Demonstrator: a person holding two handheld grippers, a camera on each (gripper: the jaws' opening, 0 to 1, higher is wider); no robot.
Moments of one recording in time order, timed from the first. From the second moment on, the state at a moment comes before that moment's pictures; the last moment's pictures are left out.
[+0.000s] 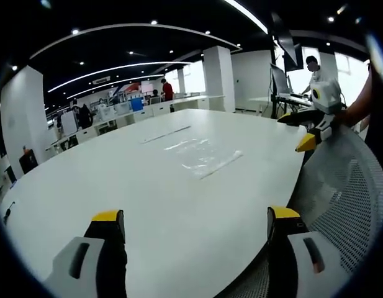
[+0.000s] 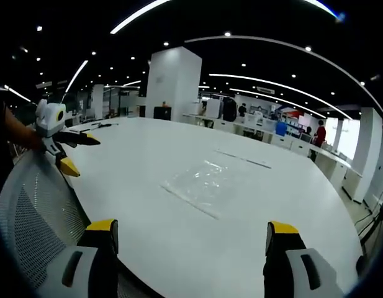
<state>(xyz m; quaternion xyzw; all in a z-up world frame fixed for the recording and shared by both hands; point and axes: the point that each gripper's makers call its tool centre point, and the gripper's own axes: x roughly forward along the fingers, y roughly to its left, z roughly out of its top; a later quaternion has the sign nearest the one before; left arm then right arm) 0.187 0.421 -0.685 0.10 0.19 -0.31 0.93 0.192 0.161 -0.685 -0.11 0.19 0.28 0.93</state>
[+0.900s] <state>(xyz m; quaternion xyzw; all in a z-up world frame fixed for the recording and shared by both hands) 0.186 0.419 -0.682 0.11 0.19 -0.31 0.93 0.192 0.160 -0.684 -0.11 0.19 0.28 0.94</state>
